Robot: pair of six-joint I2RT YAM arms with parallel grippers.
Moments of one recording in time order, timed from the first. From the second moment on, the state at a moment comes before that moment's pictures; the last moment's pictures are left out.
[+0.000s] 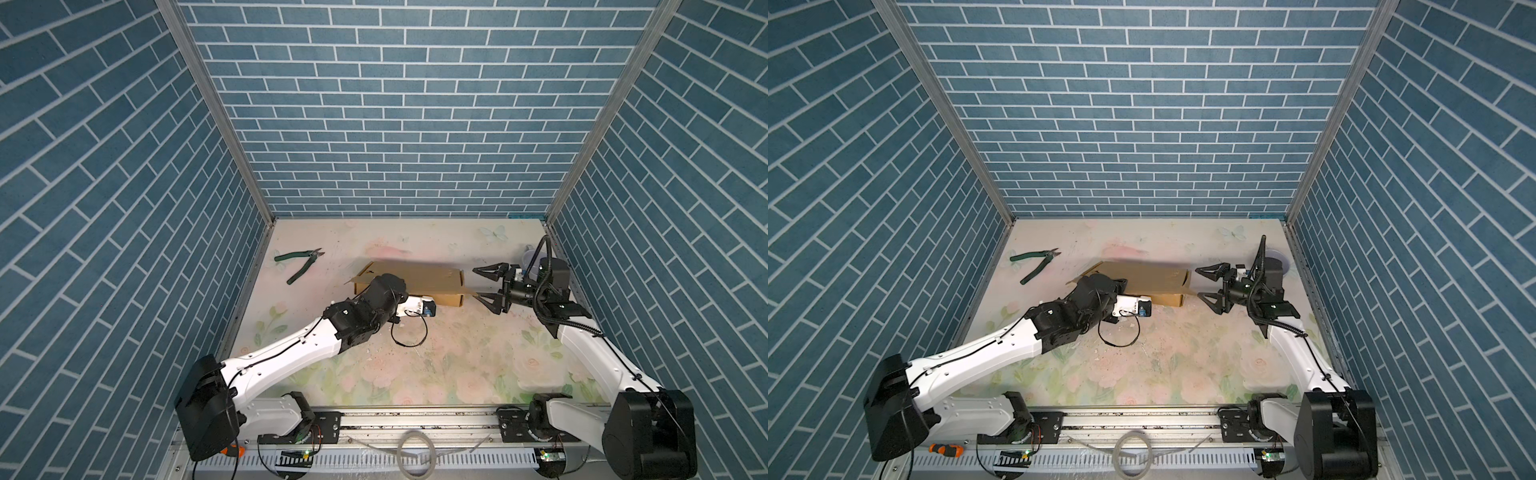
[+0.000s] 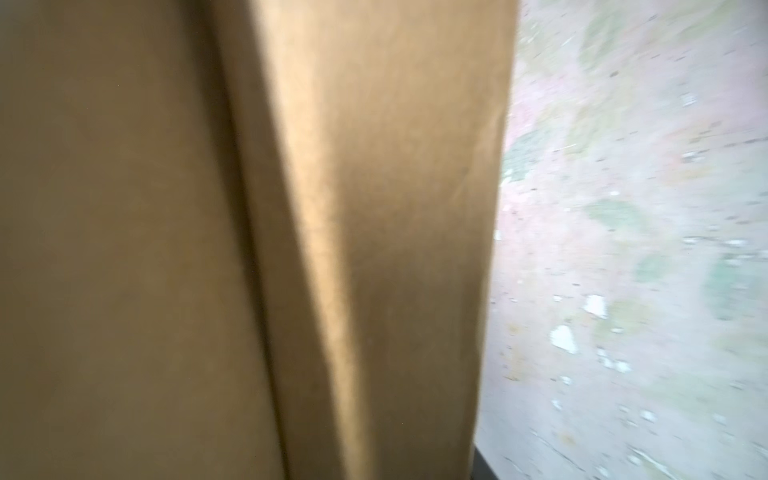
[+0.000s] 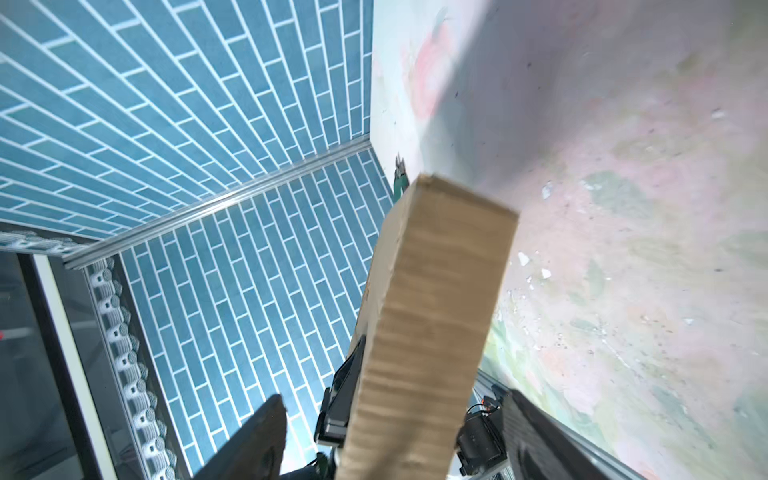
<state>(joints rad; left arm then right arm) -0.89 1.26 1.00 -0.40 -0.30 1.04 0.09 1.14 0.69 -0.08 -0.98 1.41</state>
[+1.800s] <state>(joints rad) -0.70 1.91 1.75 -1.16 0.20 0.98 0.08 1.24 0.87 -0.60 -0.71 0.76</state>
